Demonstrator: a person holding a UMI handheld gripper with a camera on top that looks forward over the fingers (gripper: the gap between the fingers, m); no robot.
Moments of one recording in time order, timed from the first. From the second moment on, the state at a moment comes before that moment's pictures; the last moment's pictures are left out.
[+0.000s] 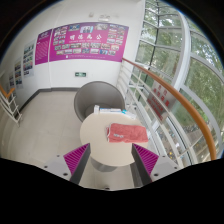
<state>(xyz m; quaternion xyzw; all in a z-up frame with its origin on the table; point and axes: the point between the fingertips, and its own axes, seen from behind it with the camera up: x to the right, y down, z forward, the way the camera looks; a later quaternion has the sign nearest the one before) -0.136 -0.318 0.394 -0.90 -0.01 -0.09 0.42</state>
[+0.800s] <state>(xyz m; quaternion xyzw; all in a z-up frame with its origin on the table) -0.074 0.002 0.027 -0.90 -0.06 -0.04 0.42</state>
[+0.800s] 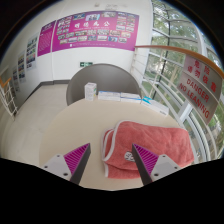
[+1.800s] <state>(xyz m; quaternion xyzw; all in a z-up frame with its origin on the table) -0.154 0.024 0.163 -0.87 -0.02 0.19 0.45</state>
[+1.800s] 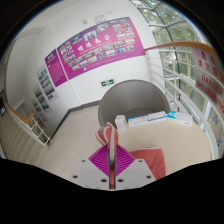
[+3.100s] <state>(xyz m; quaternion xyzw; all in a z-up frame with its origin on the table) -0.105 -0.321 0.253 -0.89 0.02 -0.05 0.46</state>
